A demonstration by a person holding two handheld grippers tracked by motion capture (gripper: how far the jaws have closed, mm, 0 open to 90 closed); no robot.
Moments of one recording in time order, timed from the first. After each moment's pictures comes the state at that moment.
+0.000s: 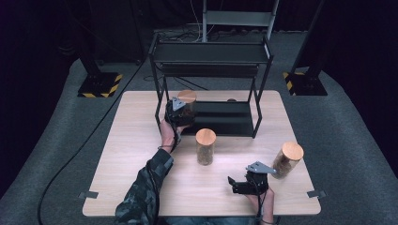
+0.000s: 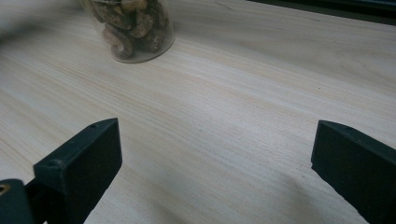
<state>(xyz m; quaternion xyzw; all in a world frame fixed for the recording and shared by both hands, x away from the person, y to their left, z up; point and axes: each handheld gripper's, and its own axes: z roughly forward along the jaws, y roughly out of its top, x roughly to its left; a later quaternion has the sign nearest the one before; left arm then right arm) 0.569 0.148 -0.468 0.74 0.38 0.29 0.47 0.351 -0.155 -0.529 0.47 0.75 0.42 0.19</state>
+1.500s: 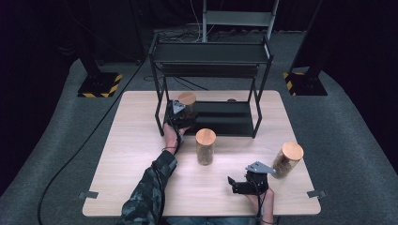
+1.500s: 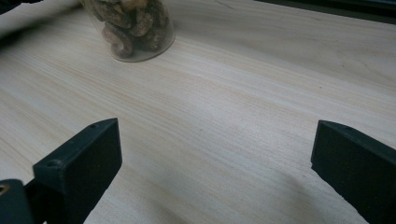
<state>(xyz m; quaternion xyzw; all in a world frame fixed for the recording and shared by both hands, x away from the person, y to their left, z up) 0.580 0.146 -0.497 0.71 0.42 0.27 0.49 0.352 -0.155 -0.529 0.47 0.76 0.42 0.19</state>
